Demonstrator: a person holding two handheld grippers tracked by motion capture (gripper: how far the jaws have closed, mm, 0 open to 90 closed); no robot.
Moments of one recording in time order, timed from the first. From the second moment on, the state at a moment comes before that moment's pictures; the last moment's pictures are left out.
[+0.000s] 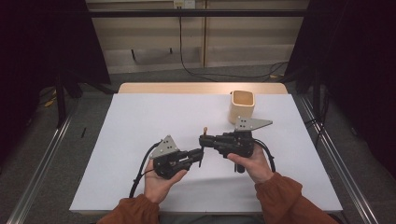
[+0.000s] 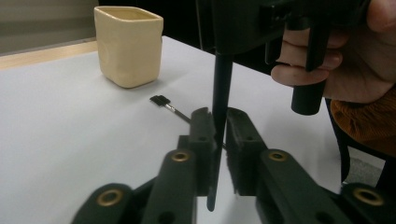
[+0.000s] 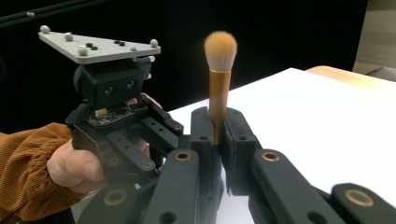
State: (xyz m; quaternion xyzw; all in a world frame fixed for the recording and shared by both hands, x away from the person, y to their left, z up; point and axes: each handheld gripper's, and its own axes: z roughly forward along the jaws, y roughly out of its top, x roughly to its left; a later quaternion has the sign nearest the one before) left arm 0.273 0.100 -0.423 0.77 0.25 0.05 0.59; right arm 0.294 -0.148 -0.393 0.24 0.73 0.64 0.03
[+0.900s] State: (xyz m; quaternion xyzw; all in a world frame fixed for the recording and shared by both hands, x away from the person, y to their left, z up) left arm 0.278 0.107 -0.419 0.76 0.27 0.08 0.58; right arm 0.294 -0.159 -0.389 0.24 0.72 0.65 0.06
